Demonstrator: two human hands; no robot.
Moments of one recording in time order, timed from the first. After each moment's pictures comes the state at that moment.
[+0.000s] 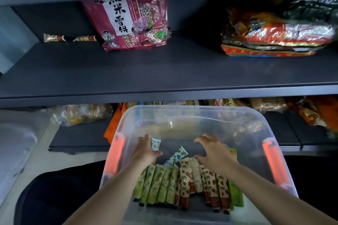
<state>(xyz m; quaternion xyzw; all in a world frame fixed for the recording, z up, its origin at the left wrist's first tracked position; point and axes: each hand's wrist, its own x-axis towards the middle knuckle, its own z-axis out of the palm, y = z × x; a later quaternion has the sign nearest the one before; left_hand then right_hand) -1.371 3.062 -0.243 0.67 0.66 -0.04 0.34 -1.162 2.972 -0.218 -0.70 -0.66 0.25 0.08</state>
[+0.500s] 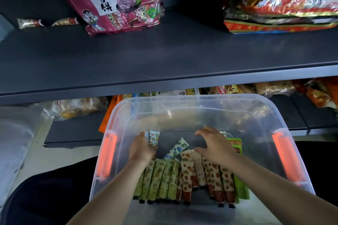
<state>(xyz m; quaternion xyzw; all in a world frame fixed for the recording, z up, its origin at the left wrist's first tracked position) -1.373 3.064 -0.281 0.65 0.69 0.02 0.31 -1.156 2.985 -0.263 -0.71 -0.64 0.29 0.08</state>
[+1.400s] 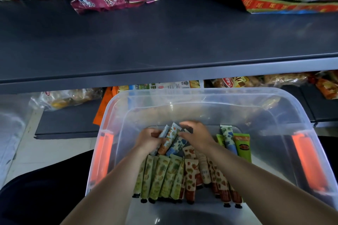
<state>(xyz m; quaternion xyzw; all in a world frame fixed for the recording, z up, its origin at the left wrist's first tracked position) -1.368 3.088 -0.321 0.57 0.65 0.03 0.51 -1.196 3.030 -0.316 -0.73 -0.47 0.45 0.21</state>
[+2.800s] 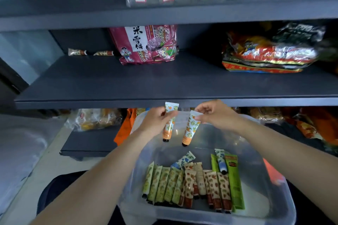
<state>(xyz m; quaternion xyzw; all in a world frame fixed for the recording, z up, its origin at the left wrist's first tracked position) -1.353 3.076 -0.116 0.73 0.51 0.21 0.41 -1.157 3.019 -0.091 -0.66 -0.59 0.40 0.27</state>
